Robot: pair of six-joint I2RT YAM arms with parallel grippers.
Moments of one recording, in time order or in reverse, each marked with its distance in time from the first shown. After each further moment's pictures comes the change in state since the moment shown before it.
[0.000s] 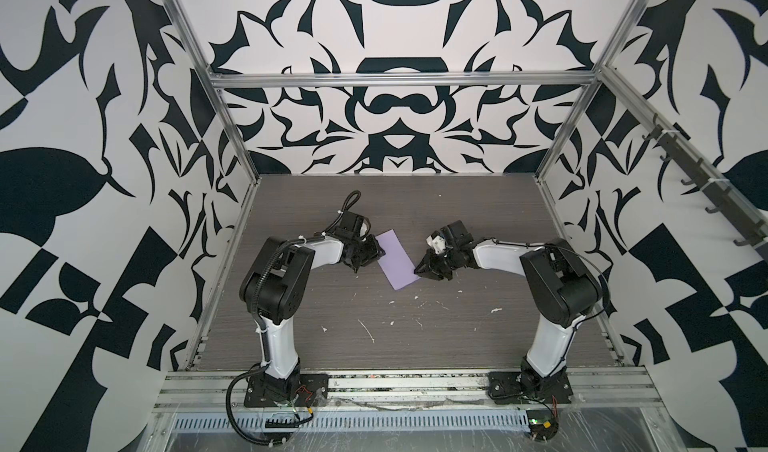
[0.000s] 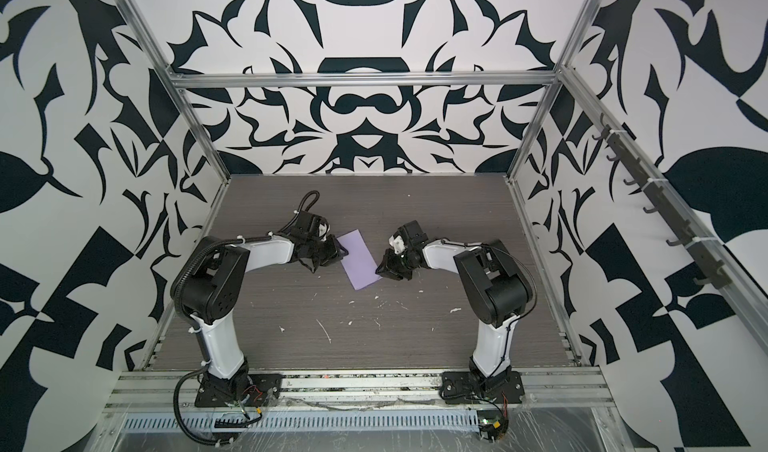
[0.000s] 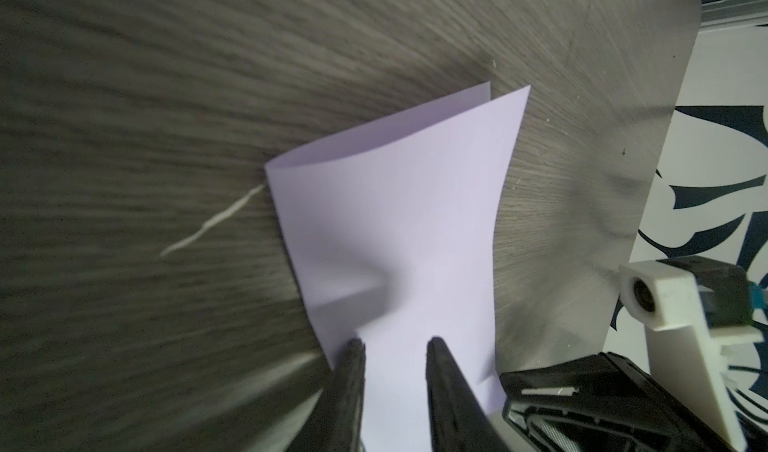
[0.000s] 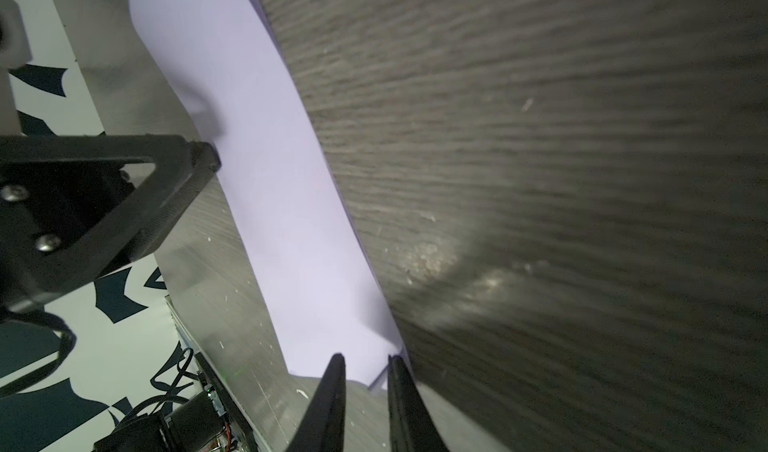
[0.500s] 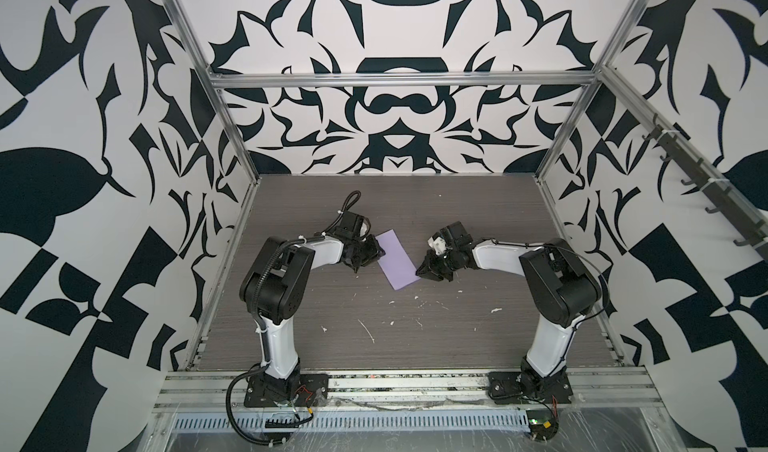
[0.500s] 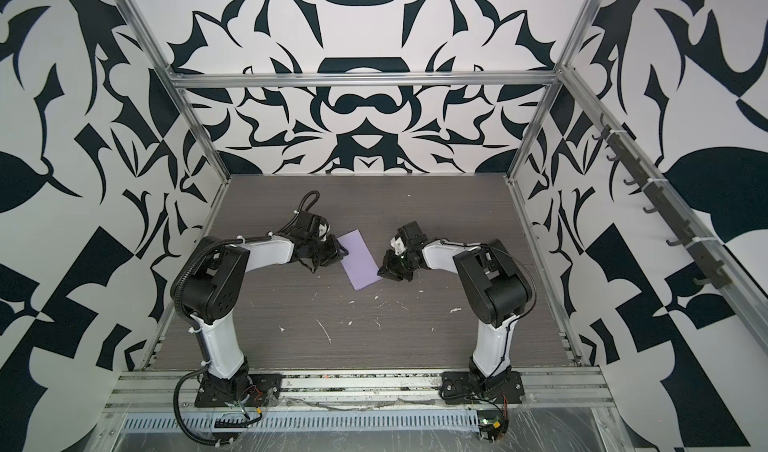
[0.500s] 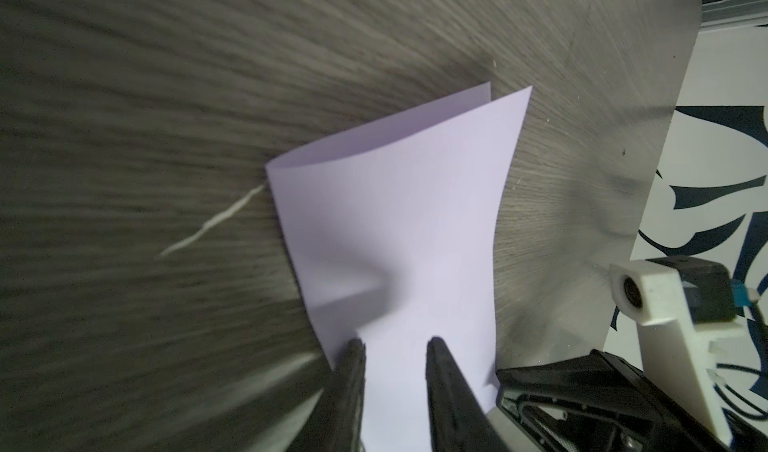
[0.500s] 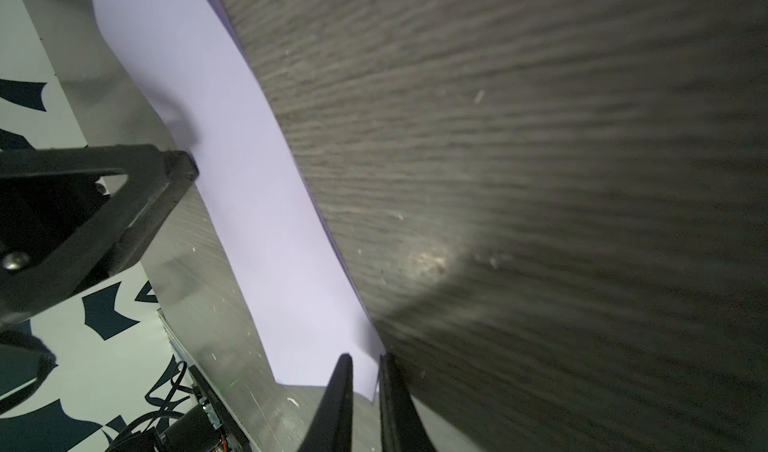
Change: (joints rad) left arm 0.000 0.000 0.000 -0.001 -0.004 0.000; right arm 0.002 -0.005 -0.007 -0.011 0.032 0.029
